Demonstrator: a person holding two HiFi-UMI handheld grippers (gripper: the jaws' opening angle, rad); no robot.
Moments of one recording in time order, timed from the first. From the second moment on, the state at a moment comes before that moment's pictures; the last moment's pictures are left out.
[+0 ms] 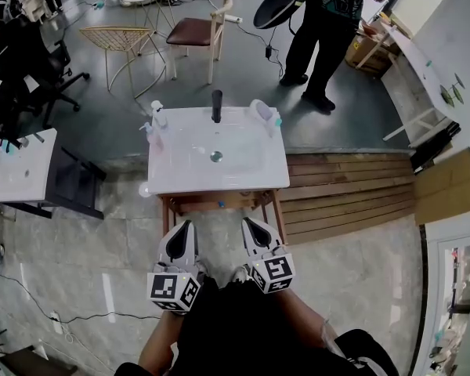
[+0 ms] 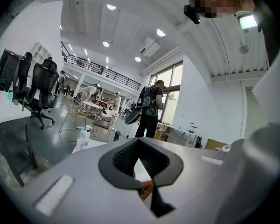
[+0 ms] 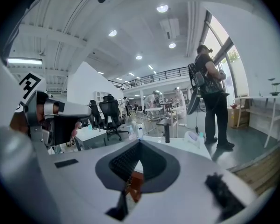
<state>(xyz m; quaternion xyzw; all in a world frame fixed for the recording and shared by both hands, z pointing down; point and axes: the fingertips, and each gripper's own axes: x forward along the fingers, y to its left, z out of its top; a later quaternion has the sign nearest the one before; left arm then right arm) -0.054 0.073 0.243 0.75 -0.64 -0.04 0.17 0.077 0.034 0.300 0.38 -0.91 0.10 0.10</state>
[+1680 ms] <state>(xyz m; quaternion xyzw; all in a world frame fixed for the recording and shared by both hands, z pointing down) -0.245 -0.011 0.232 0.70 -0.70 -0.07 0.14 -0.162 -0.094 0.281 0.29 -0.95 0.04 0.06</state>
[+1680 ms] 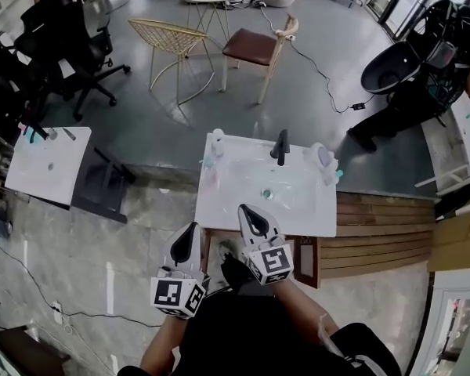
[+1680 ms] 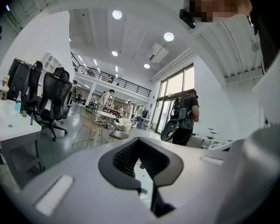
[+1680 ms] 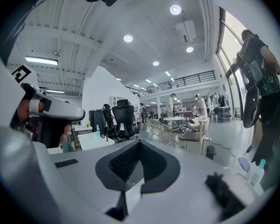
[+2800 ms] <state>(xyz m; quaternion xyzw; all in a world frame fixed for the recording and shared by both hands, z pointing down) -0.307 -0.108 0.299 0.66 -0.72 -0.06 0.19 -0.281 -0.203 0.391 0.22 -0.97 0.02 0.11</state>
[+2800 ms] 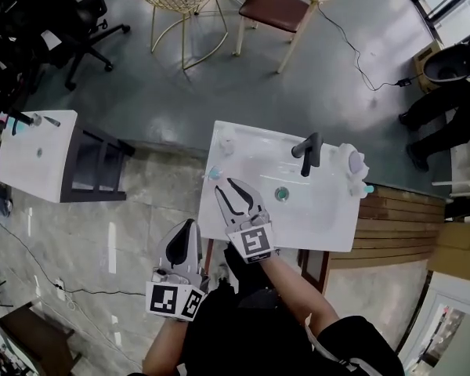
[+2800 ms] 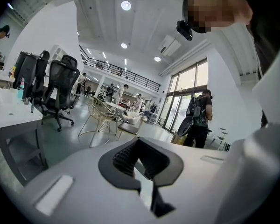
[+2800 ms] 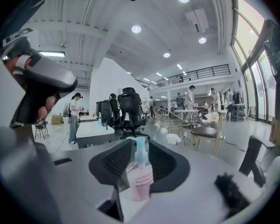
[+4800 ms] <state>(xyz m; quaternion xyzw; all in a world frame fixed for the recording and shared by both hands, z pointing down) -0.322 -0.112 0.330 0.64 -0.73 -0.06 0.23 -0.306 -0.210 0.408 0.16 -0.98 -0.03 0.08</state>
